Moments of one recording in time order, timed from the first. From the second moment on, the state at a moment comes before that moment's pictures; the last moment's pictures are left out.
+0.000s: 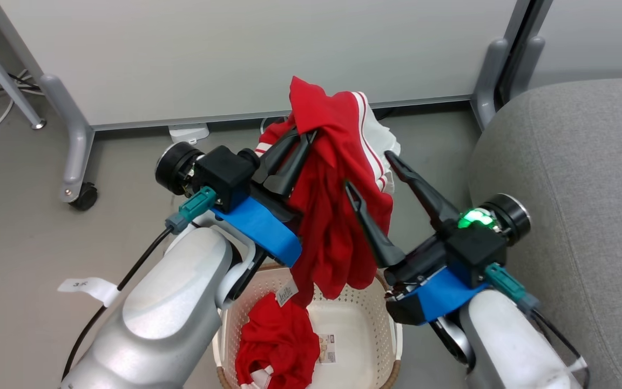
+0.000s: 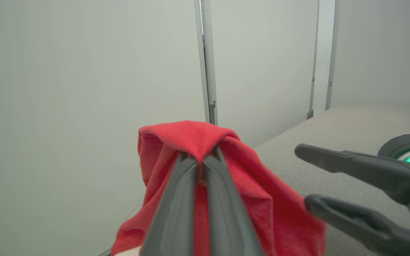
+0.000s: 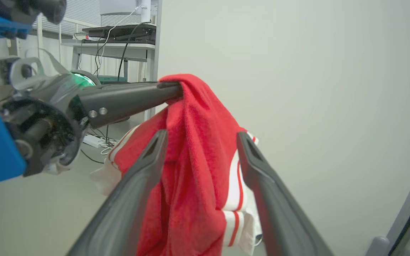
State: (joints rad) left arm -0.70 0.20 -0.71 0.42 -0.49 -0.13 -0.25; right arm -0.39 -0.05 0.36 0.18 0.04 0.13 -0.26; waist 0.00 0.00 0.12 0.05
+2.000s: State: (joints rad) left arm -0.72 0.17 -0.76 0.41 -0.47 -0.12 -0.26; right arm -0.54 -0.05 0.40 0.47 0.11 0.13 -0.26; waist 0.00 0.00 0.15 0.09
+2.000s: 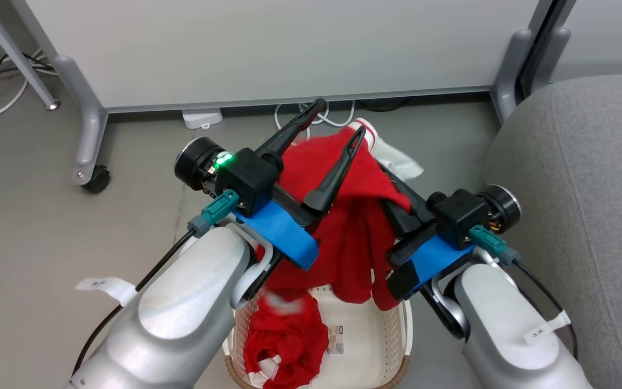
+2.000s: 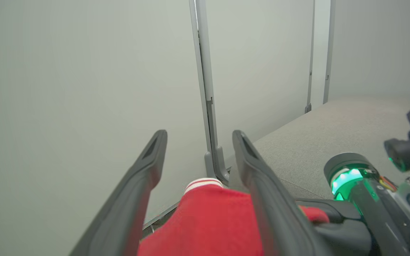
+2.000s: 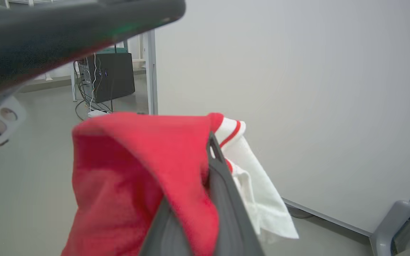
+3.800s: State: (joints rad) left arm -0.70 0.18 -0.84 0.40 -0.40 -0.12 -0.26; right arm -0.36 -0.05 0.02 0.23 0.11 0.13 -0.26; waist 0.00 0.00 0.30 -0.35
